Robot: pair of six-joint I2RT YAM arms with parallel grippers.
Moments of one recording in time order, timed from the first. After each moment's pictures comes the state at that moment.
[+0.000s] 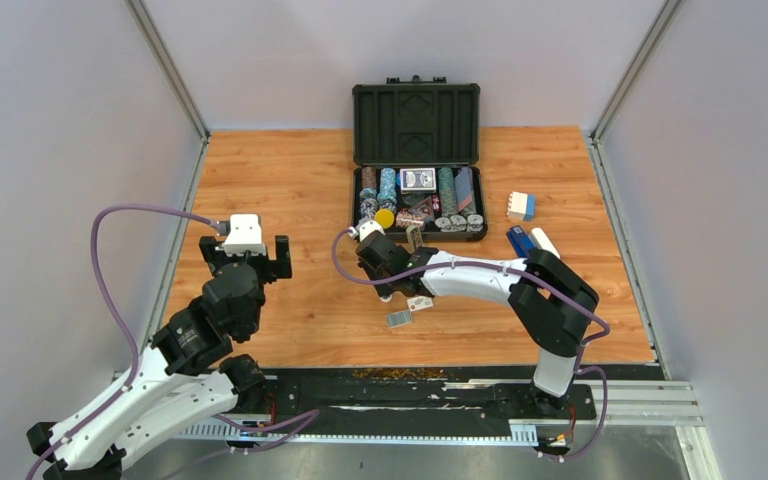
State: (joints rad) left arm -0.85 0.52 0.72 -0.44 -0.94 -0.09; right arm 1.00 1.81 1.17 -0.29 0.23 0.30
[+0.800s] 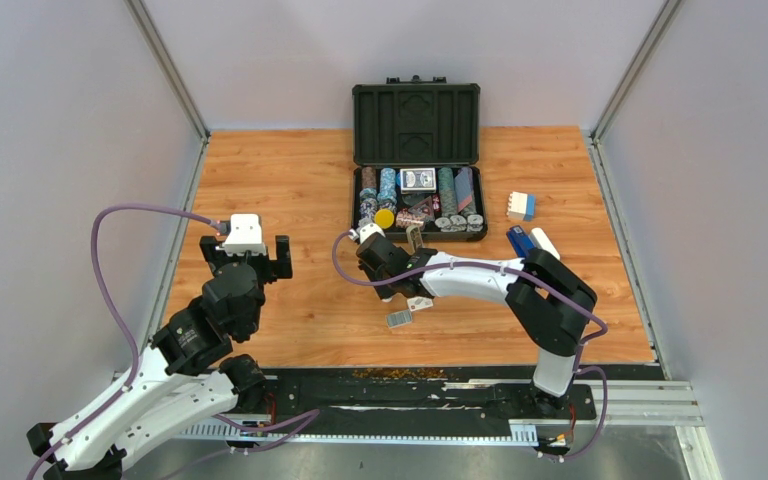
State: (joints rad) left arm -0.84 0.52 0.72 -0.44 -0.93 -0.09; right arm 1.00 1.82 1.16 -0.29 0.22 0.30
